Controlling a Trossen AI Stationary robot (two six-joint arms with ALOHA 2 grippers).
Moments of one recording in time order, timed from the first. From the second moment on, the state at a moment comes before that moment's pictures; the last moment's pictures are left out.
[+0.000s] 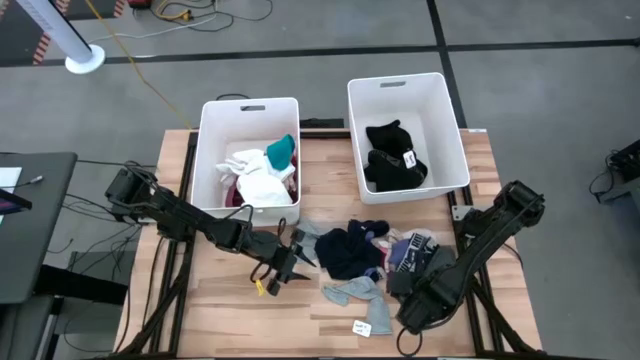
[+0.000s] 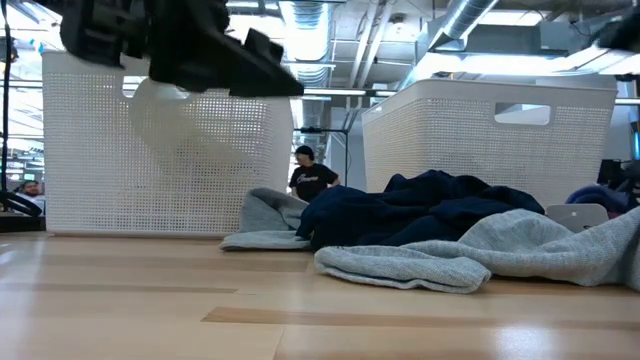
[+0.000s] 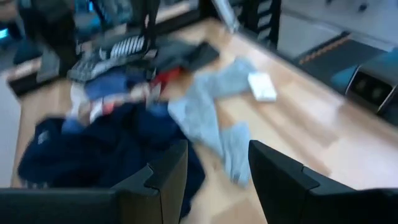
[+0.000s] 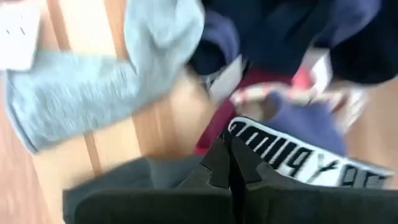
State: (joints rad) left arm -0.32 1.56 0.74 0.45 0.00 0.26; right arm 0.78 1.69 1.26 -1.14 0.35 0.97
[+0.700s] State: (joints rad) left arm -0.29 1.56 0.74 0.71 0.02 0.26; right arm 0.71 1.69 1.67 -1.26 0.64 0.58
